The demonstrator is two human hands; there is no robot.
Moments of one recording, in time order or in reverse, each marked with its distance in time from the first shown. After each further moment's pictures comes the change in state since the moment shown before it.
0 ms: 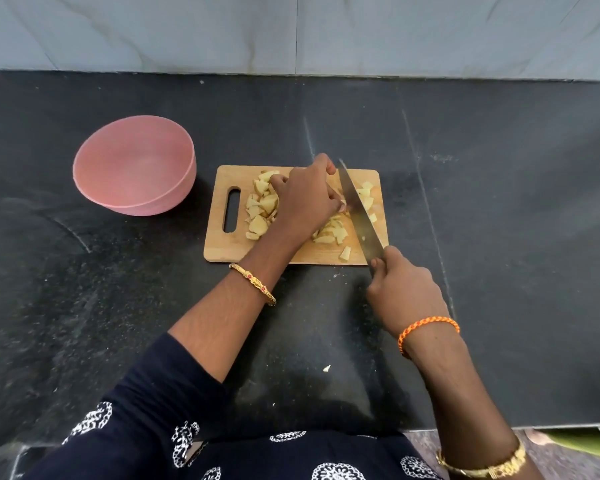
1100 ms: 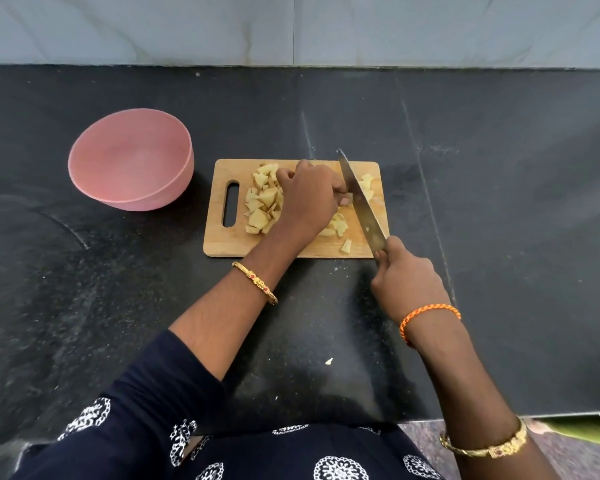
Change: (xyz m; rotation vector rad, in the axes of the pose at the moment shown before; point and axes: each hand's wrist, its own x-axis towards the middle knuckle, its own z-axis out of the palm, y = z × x) left_hand -0.004 -0.001 0.007 0.132 -0.034 0.107; right_hand 0.009 0.005 0.009 0.012 0.035 -0.016
